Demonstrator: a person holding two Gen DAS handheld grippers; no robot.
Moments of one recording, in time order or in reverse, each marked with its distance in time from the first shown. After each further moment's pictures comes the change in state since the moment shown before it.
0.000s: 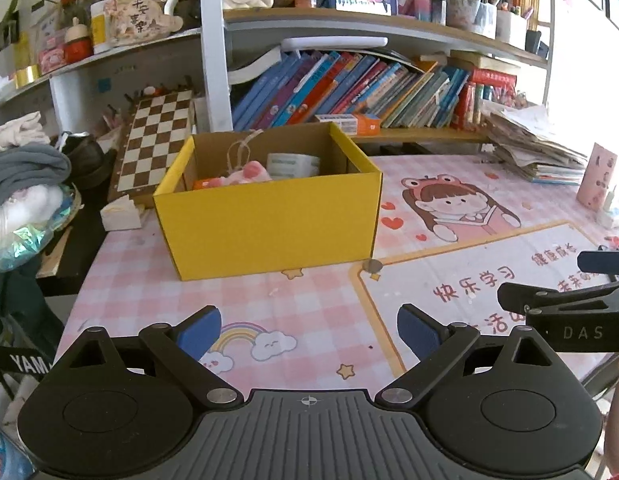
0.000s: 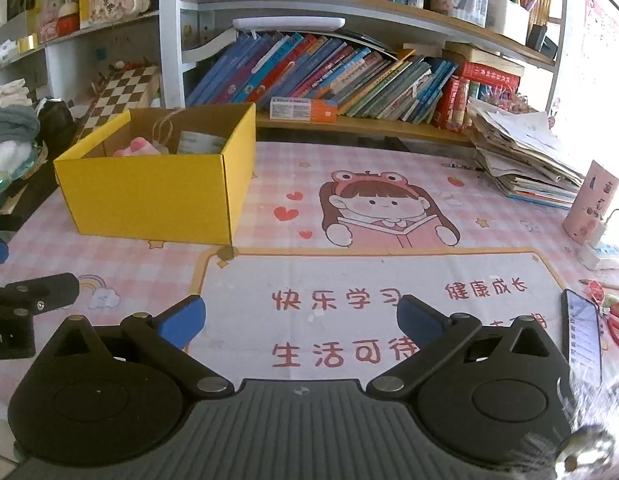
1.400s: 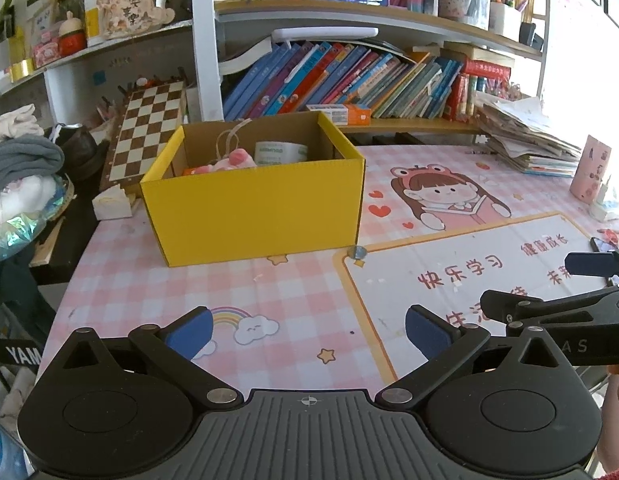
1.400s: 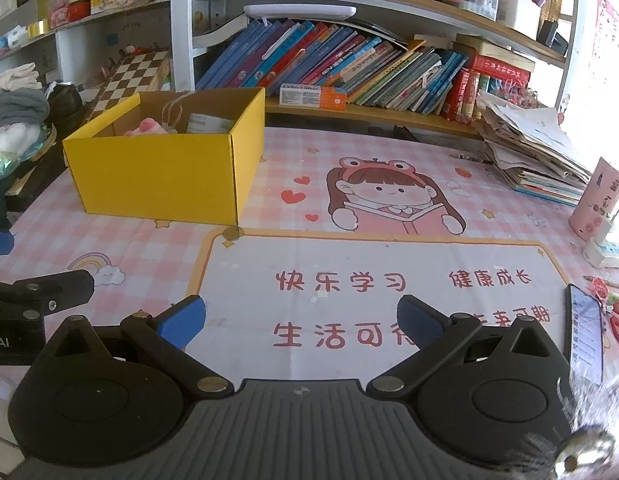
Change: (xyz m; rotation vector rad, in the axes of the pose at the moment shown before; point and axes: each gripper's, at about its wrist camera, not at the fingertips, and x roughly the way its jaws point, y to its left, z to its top) left arm -0.004 -0.015 -0.007 0.008 0.030 -0.016; right arm -0.003 0.007 -0.010 -0.017 0.031 0.016
